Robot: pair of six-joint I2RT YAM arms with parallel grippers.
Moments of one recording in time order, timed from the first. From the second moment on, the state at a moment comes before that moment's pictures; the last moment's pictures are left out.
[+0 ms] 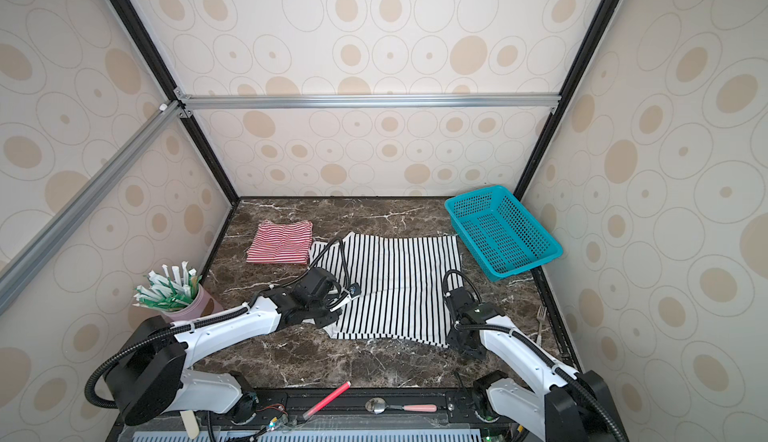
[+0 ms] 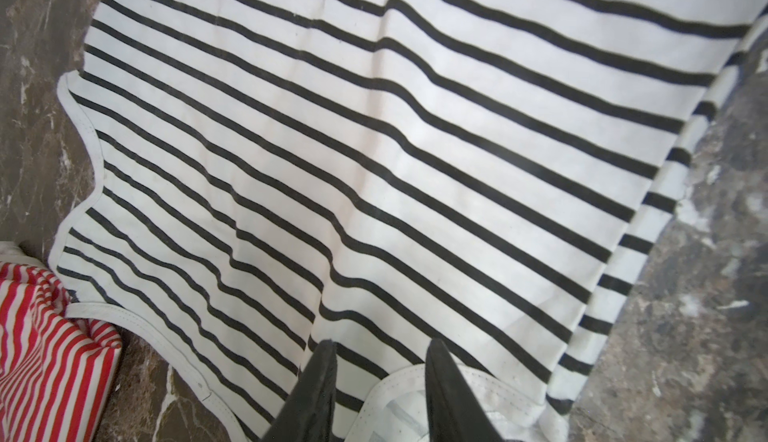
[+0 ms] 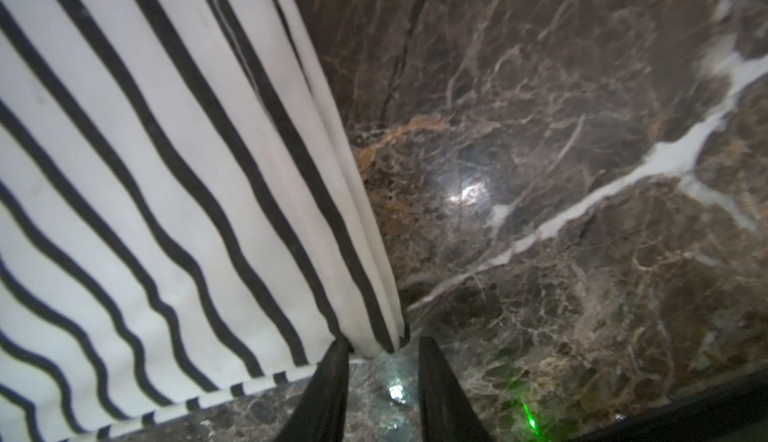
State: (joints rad) left arm -0.73 1.37 0.73 -0.36 -0.06 0.50; right arm 0.37 1.07 0.50 -0.93 0.11 0.89
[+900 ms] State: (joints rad) left arm -0.86 1.37 0.71 -0.45 0.06 0.56; right arm 0.38 1.04 0.69 -0.97 0.19 0.79
